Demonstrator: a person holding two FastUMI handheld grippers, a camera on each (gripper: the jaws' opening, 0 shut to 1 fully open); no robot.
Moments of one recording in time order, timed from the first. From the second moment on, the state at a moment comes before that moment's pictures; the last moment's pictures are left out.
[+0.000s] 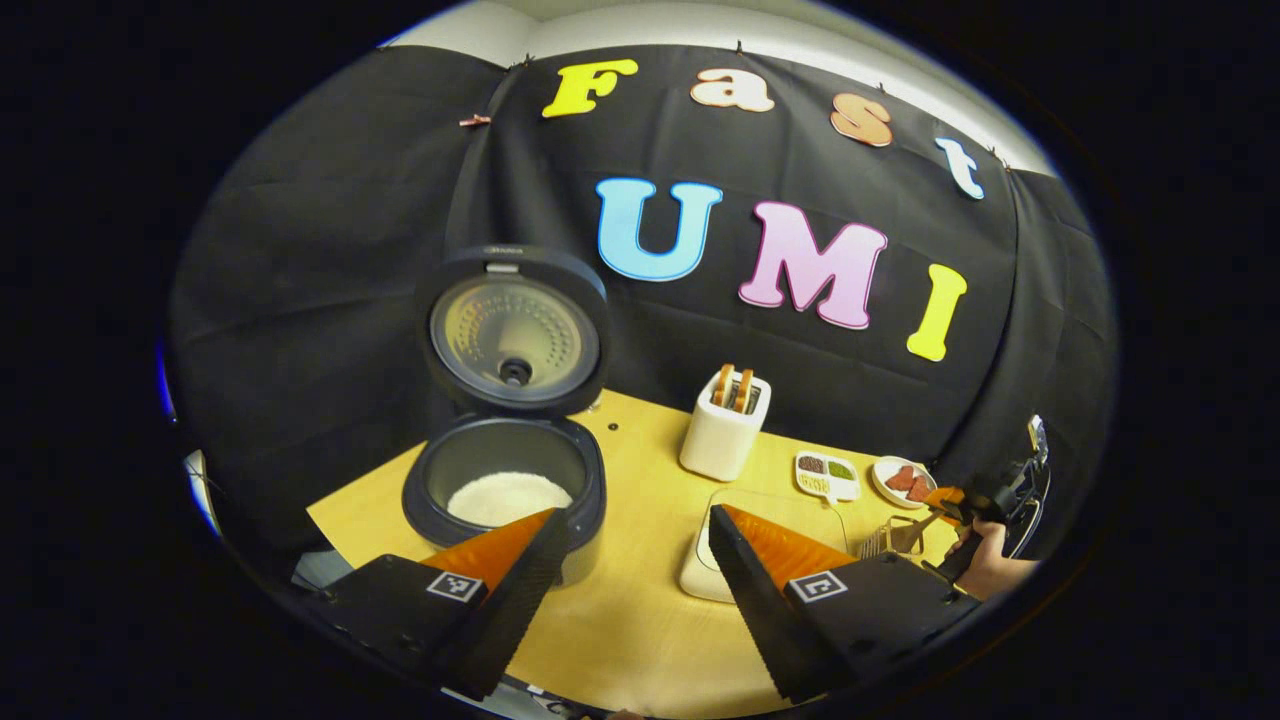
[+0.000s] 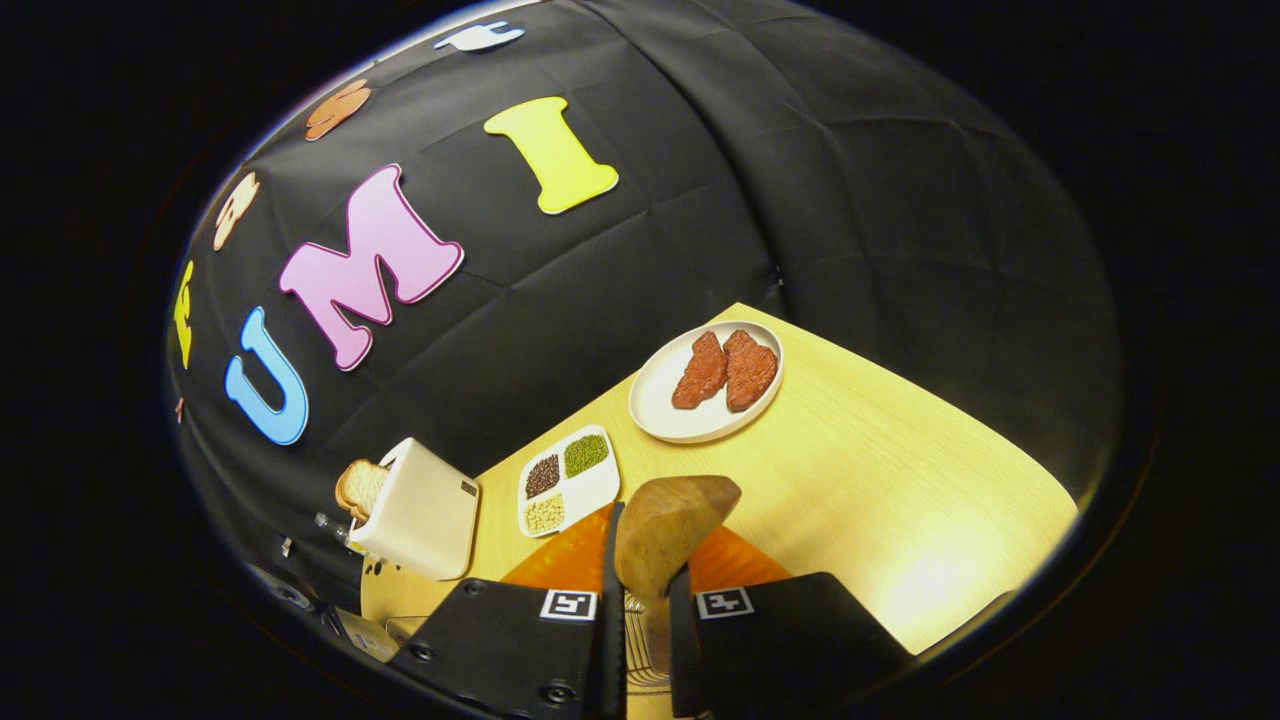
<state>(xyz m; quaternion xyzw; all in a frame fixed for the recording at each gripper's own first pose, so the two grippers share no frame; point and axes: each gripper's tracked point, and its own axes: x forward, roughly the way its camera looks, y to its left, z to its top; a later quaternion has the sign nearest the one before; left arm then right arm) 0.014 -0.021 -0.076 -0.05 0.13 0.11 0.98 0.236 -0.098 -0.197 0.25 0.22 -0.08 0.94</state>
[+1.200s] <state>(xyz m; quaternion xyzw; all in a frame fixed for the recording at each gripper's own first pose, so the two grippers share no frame) 0.133 0.150 0.100 0.10 -0.10 0.04 0.99 -0.023 -0.030 -0.092 0.05 0.11 -0.11 0.99</state>
